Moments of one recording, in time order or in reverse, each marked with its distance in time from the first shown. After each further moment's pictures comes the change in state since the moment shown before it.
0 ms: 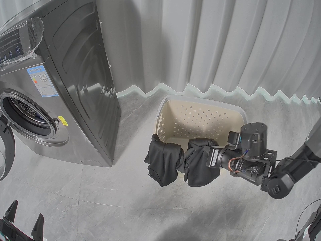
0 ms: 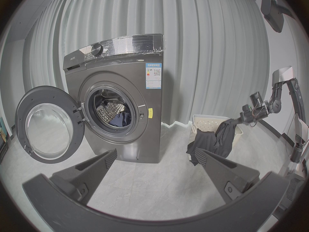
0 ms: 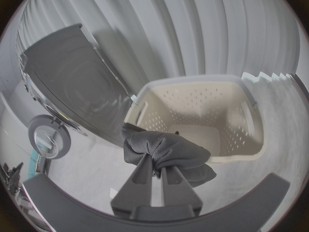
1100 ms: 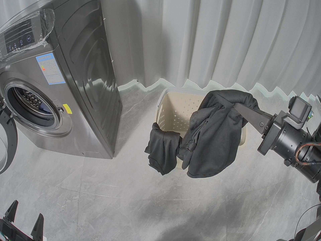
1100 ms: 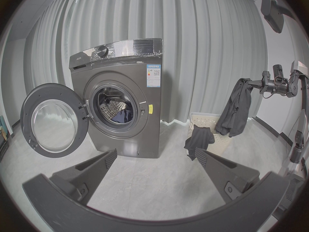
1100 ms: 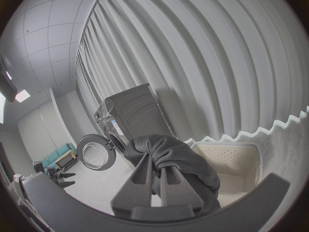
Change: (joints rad) left arm -0.001 0.000 0.000 0.000 -0.002 -0.004; right arm 0.104 -0.525 0.143 -0.133 0.160 -0.193
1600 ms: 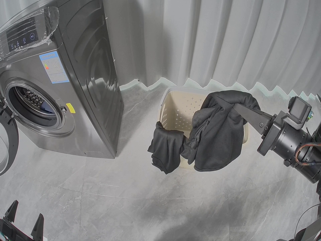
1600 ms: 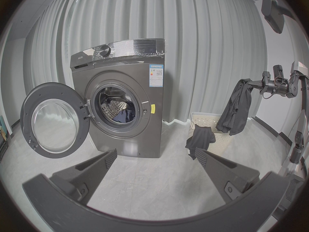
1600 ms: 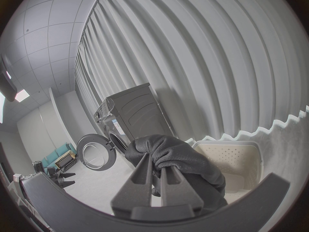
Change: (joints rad) left arm -0.001 0.000 0.000 0.000 0.000 -0.002; right arm 0.001 0.001 0.001 -0.002 0.001 -0.002
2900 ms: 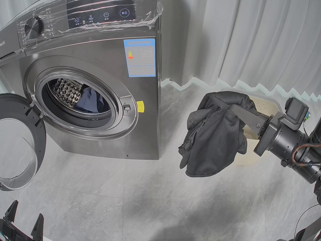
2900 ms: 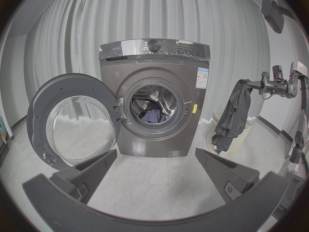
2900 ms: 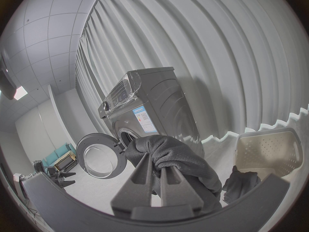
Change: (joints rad) left arm 0.000 0.000 0.000 0.000 0.000 0.001; right arm 0.004 0.023 0.000 -0.022 0.001 0.002
